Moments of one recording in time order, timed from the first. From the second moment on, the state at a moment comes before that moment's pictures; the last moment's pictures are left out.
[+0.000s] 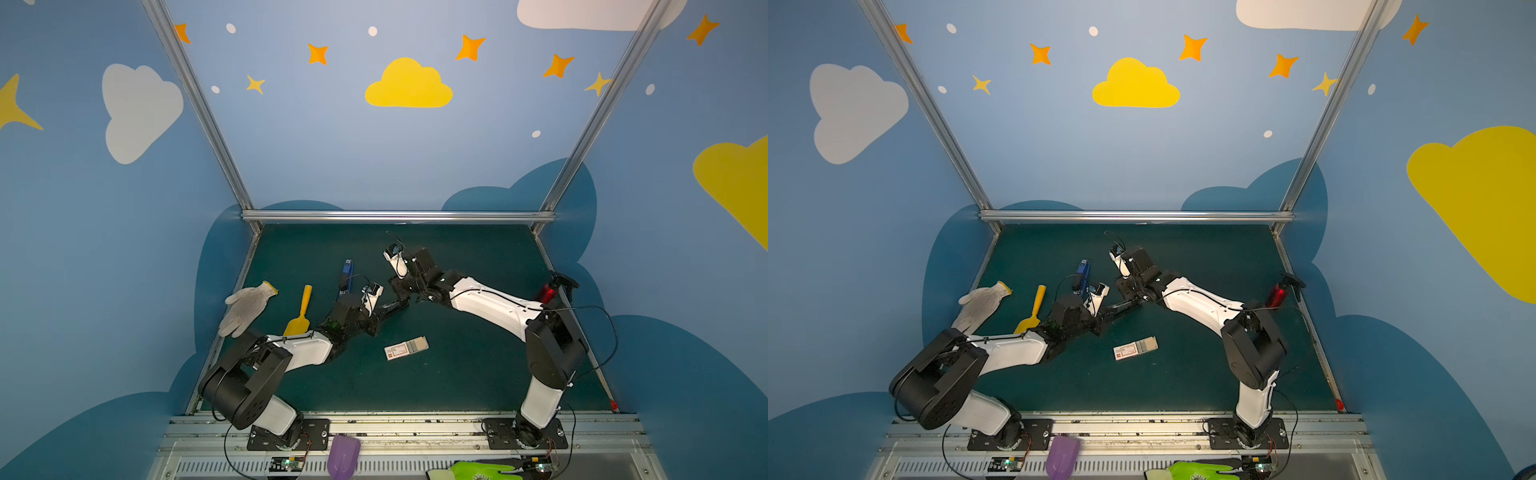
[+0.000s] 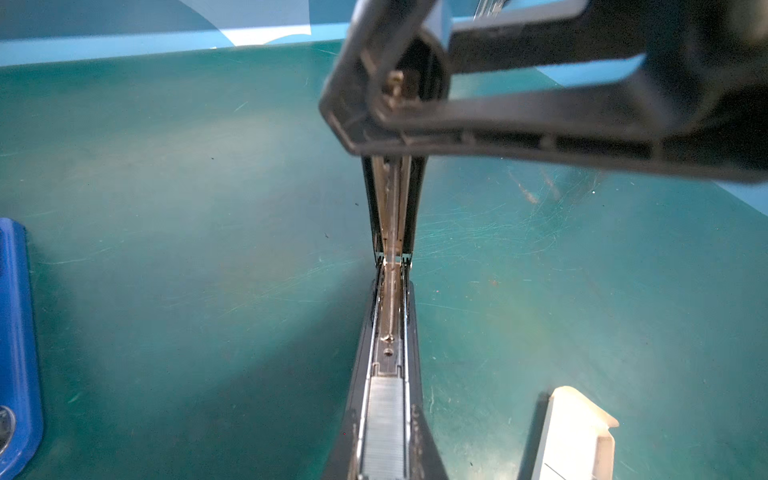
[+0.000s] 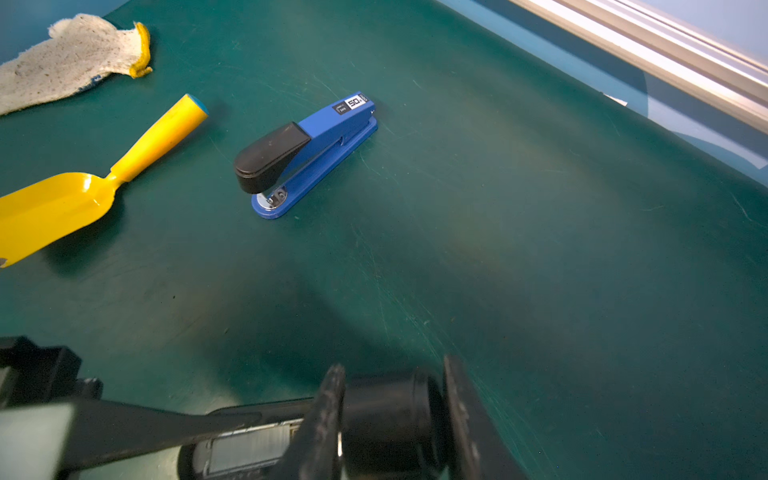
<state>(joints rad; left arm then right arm) -0.56 1.51 0.51 0.51 0.17 -0.13 0.81 1.81 1.37 -0.27 0.04 0.02</state>
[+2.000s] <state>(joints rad) -0.58 1.51 0.58 0.44 0.14 -0.14 0.88 1.79 1.32 -0.36 0.02 0.28</state>
